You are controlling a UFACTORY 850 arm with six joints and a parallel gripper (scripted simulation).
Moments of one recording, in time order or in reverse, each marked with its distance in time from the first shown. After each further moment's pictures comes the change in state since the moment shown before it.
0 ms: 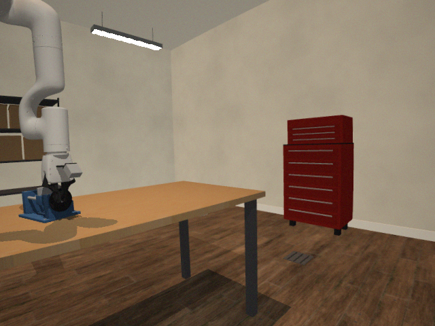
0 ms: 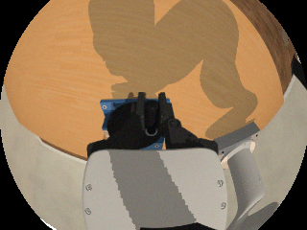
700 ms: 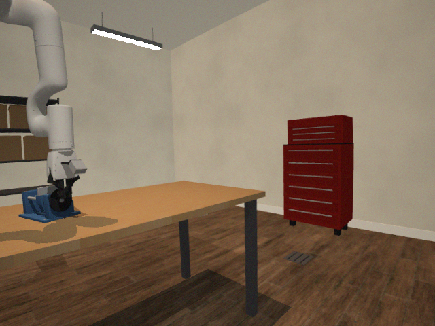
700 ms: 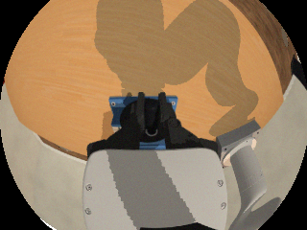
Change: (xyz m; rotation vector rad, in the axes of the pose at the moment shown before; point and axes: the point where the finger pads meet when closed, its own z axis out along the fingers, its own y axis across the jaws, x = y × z) arm 0.000 -0.019 -0.010 -0.001 0.004 0.000
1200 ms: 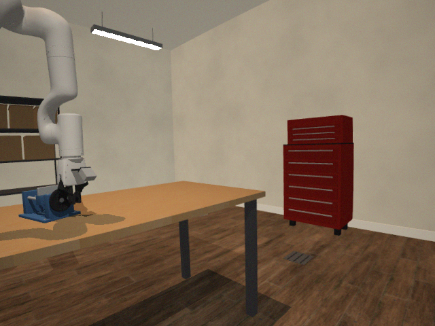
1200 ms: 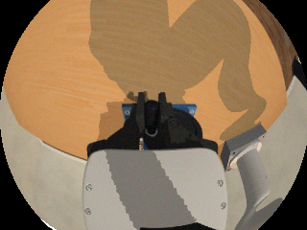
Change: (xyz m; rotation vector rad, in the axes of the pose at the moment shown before) arm 0.000 -0.036 0.028 0.000 -0.010 -0.001
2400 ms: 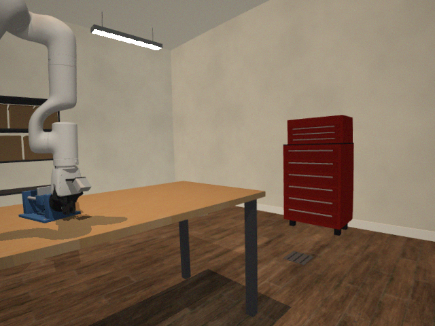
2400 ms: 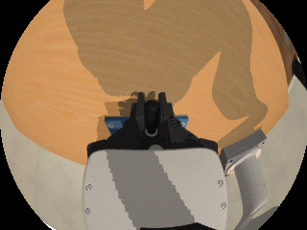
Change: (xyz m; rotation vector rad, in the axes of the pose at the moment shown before) arm 0.000 0.027 0.033 -0.013 -0.005 0.000
